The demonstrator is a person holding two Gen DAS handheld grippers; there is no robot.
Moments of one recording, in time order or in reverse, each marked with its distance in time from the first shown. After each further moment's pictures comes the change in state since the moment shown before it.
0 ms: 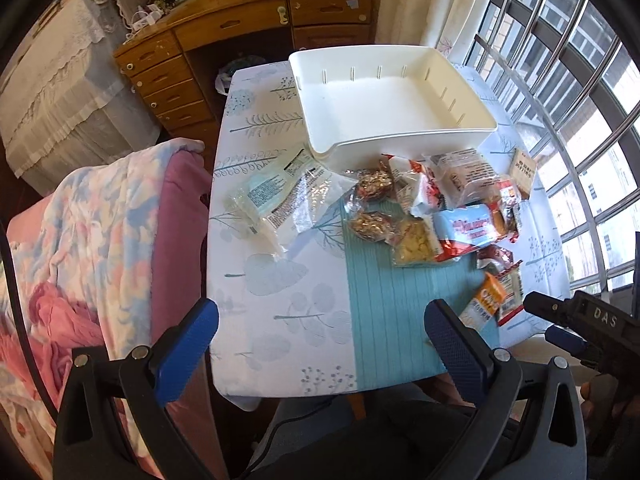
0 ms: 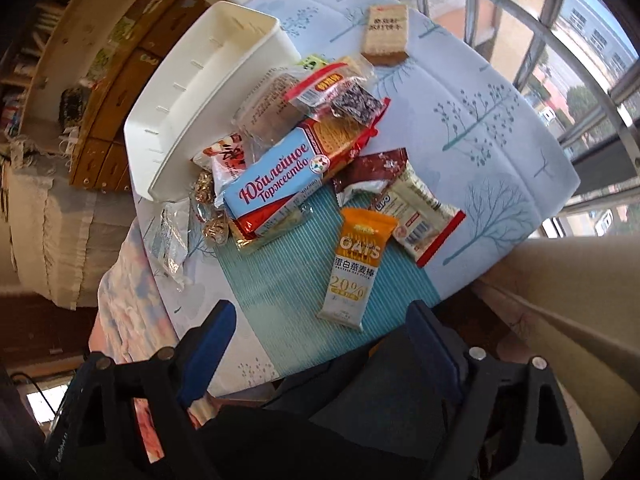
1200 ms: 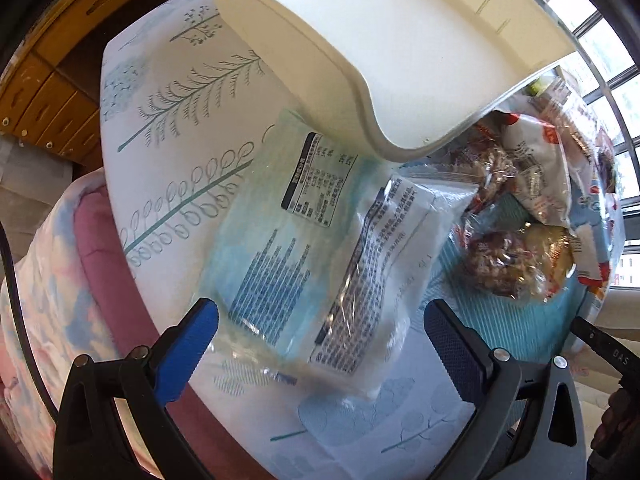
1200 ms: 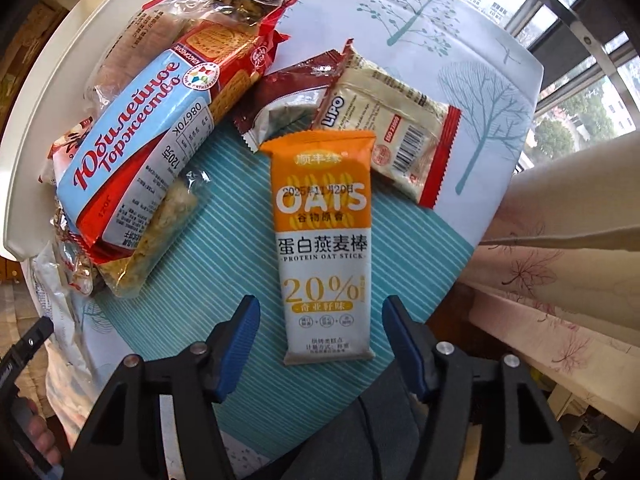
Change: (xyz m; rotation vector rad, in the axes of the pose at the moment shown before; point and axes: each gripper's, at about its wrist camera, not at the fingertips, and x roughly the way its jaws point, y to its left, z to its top) left arm 0.252 0.044 0.119 0.371 0.251 -0.132; right arm 0.130 0.014 -0.024 0.248 -0.081 -0.344
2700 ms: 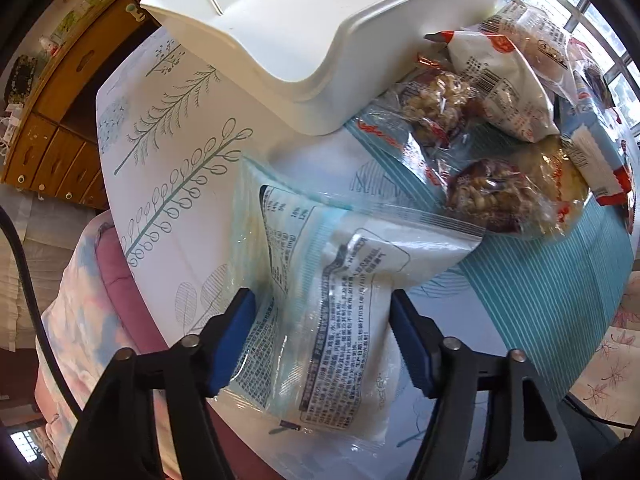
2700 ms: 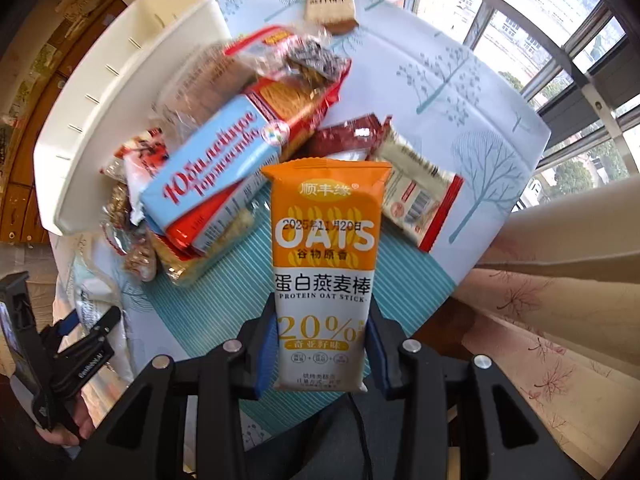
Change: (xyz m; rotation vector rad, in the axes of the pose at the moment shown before) left arm 0.002 -0.043 -0.053 0.171 -0.060 0.126; right arm -0.069 0.000 0.012 -0.120 -0.070 0.090
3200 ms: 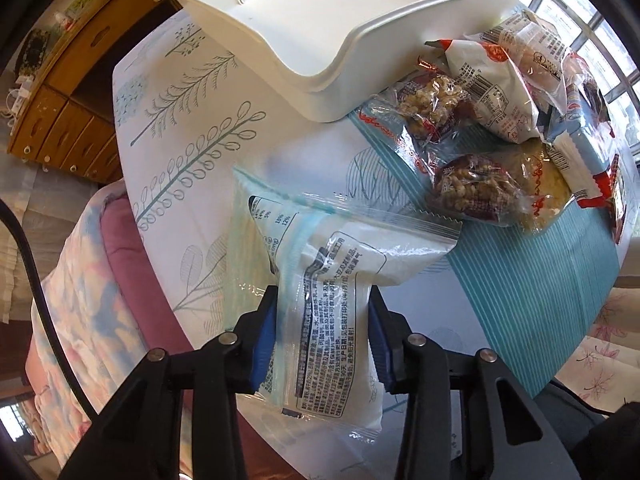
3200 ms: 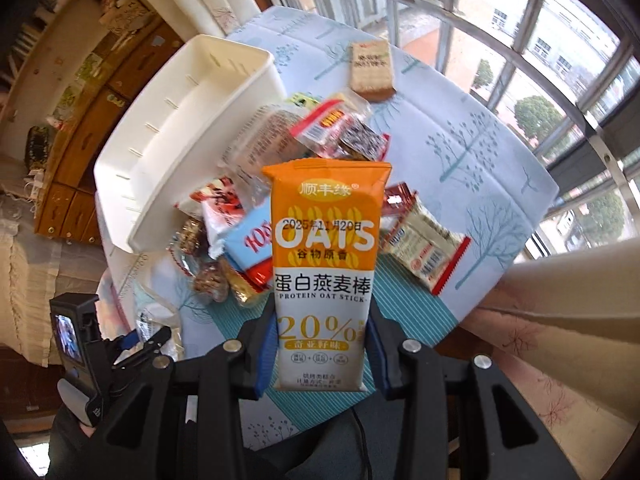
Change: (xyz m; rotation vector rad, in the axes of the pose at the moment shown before) left arm -0.026 0.000 -0.006 -0.086 0.044 -0.003; right arm -0.056 0.010 0.030 -0.101 -0.085 0.141
